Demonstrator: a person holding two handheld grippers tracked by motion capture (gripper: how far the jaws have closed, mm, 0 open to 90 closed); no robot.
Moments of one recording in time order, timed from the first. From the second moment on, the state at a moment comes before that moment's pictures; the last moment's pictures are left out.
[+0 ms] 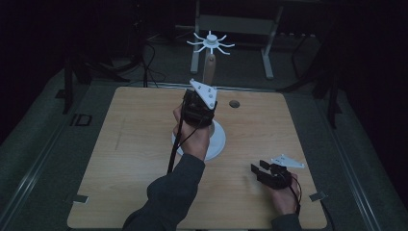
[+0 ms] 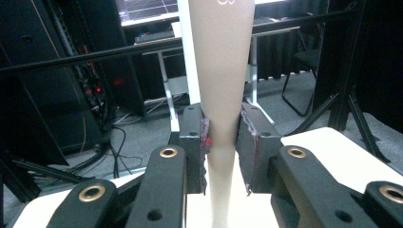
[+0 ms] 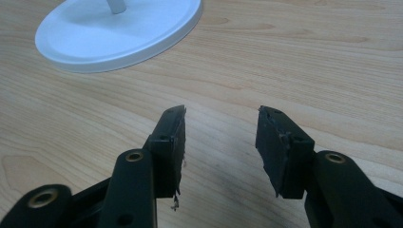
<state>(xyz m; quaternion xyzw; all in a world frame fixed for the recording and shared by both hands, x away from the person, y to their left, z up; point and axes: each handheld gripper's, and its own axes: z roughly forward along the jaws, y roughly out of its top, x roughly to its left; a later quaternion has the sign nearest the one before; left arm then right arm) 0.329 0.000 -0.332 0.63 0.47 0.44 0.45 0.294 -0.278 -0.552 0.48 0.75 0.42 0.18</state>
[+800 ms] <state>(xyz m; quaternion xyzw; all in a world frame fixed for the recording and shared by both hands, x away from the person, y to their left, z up) 0.347 0.000 -0.331 0.64 0.47 0.43 0.43 0.293 -0.279 -0.553 0.48 0.75 0.42 0.18</state>
